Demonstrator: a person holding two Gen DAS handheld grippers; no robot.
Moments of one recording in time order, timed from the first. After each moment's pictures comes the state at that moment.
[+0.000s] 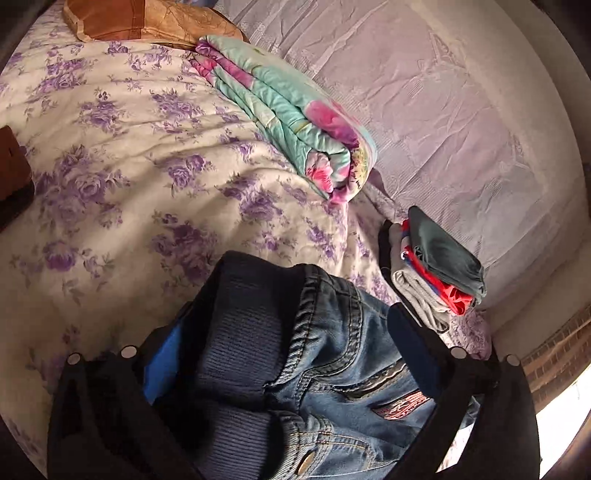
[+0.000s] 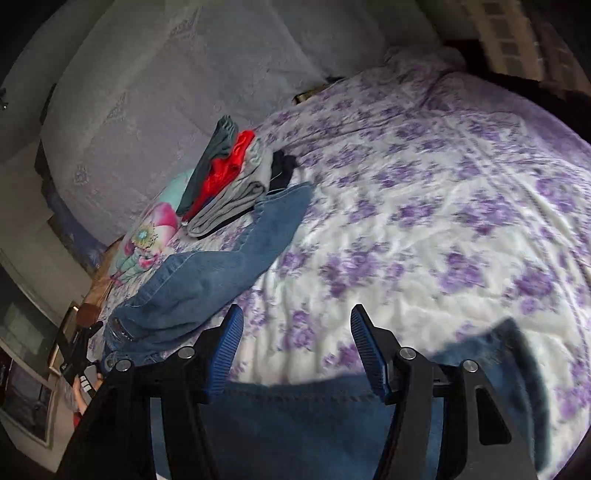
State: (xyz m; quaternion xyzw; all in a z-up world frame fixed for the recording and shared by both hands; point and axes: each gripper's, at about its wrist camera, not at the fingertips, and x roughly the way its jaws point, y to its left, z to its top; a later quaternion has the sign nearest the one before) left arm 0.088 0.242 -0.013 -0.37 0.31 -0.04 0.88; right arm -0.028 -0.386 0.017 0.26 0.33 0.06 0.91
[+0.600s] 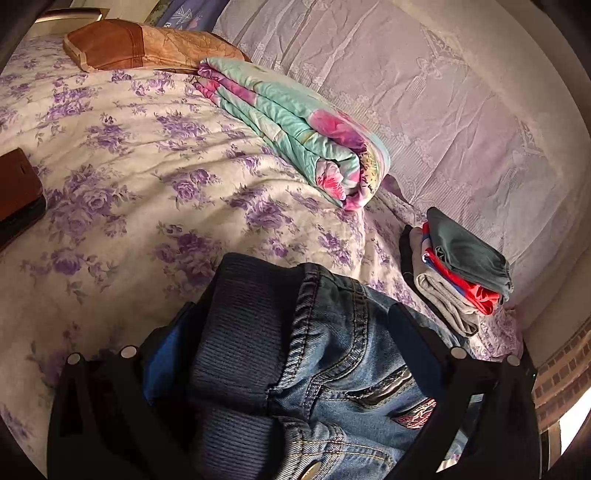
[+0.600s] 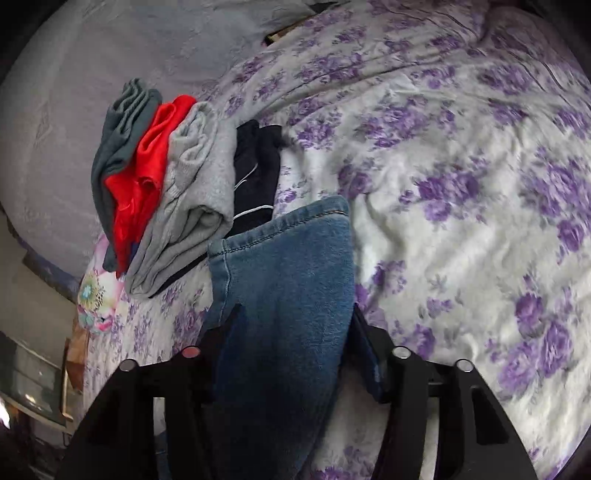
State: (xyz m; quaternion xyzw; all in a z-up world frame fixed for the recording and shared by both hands) left arm 0.090 0.224 -0.008 -0.33 0.29 0.01 0.90; right arm 0.214 -0.366 -0.037 0.30 0.39 0.04 0.87
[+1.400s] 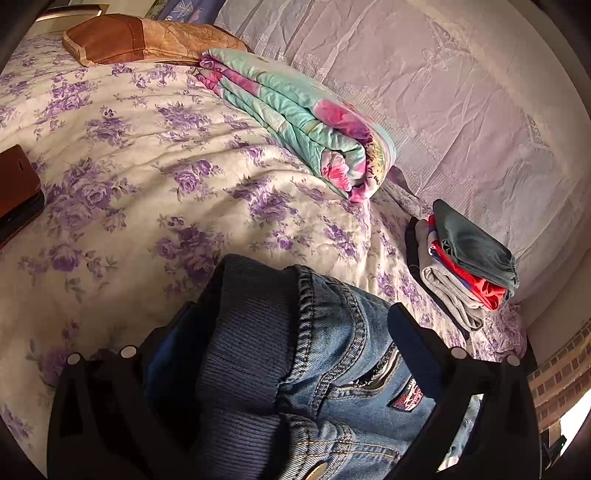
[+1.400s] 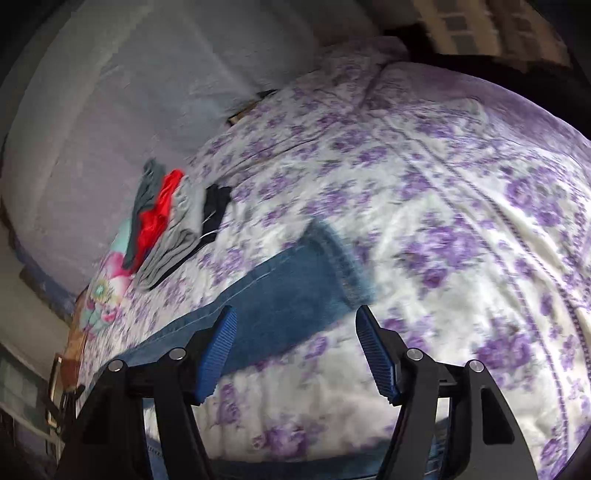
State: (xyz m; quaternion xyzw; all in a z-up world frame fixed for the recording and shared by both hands) left arm 0.095 0.224 -0.010 -0.33 0.31 0.01 0.89; right arm 0.003 -0.458 -0.001 0.29 0.32 -0.01 0.90
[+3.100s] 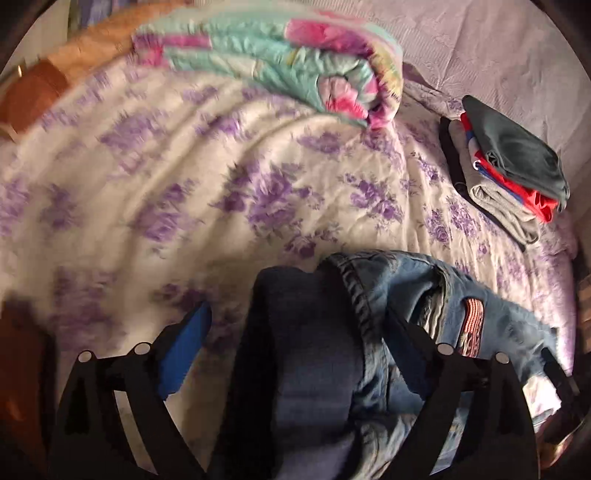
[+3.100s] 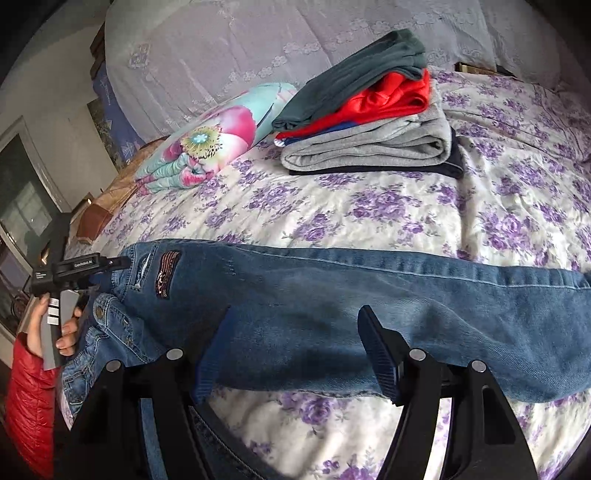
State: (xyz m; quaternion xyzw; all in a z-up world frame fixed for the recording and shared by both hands) left arm 0.163 0.223 0.013 -0.12 0.48 0.00 0.87; right arm 0.098 -0.191 0.003 0.08 0.39 0.18 0.90
